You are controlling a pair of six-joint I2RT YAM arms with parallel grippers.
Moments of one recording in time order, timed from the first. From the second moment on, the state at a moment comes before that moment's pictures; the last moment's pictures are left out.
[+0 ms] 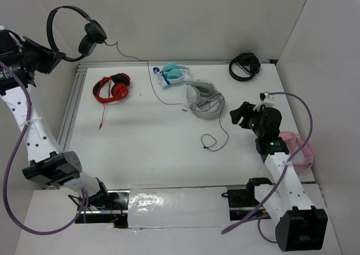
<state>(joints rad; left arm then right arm) 0.50 1.54 2.06 -0.94 0.43 -0.74 -0.02 0.84 0.54 -0.04 -0.21 0.39</state>
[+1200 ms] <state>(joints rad) 0.06 1.38 1.92 -0.76 0.68 -0.69 0.66 1.58 0.89 0.40 -0.40 -0.12</state>
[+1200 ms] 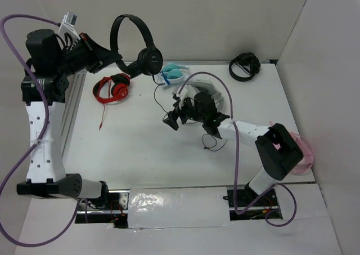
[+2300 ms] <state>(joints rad) -0.51 1.26 1.29 -0.46 0.42 -0.16 0.43 1.66 1.44 -0.20 0.08 0.01</state>
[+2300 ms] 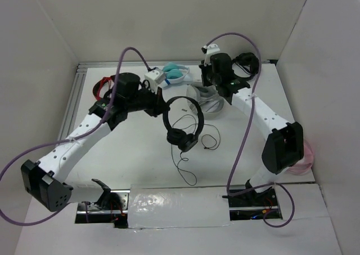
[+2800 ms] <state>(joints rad) -0.37 1.34 1.53 -0.61 0.17 -0.39 0.32 1.00 0.86 0.15 -0.25 0.32</state>
